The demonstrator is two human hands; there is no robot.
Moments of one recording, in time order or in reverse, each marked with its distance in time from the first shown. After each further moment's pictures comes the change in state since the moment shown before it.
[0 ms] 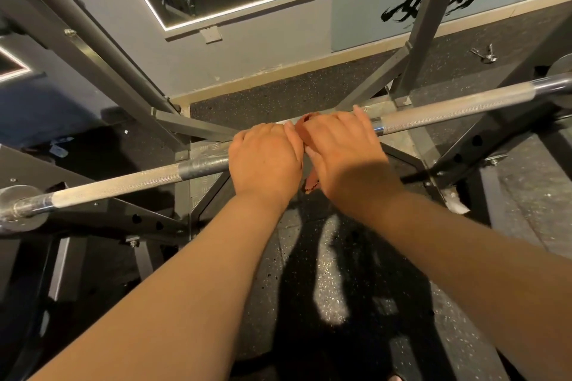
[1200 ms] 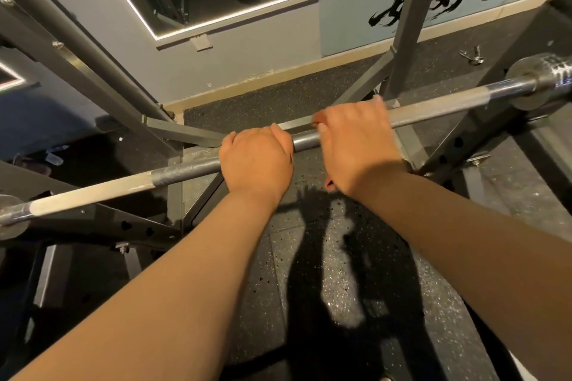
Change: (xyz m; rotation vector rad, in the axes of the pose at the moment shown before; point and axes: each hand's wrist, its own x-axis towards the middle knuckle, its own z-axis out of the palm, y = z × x) left_hand 0.006 0.038 -0.004 -0.074 -0.029 -0.112; right_hand 0.007 0.039 -0.035 -0.120 -0.162 0.287
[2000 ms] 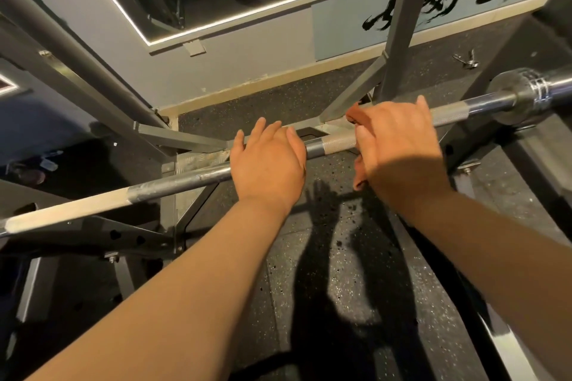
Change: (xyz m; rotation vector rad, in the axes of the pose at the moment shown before) left_hand 0.002 0.040 0.018 0.041 -0.071 0.140; right_hand -0.014 0.085 -0.003 -0.039 0.295 -0.023
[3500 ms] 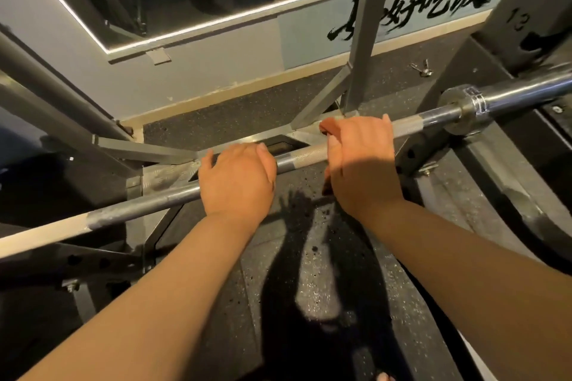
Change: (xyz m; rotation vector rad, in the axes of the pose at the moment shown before) left_hand 0.005 -0.005 -0.004 0.021 -0.028 0.036; right_hand 0.004 -0.007 0.021 0.099 0.198 0.092
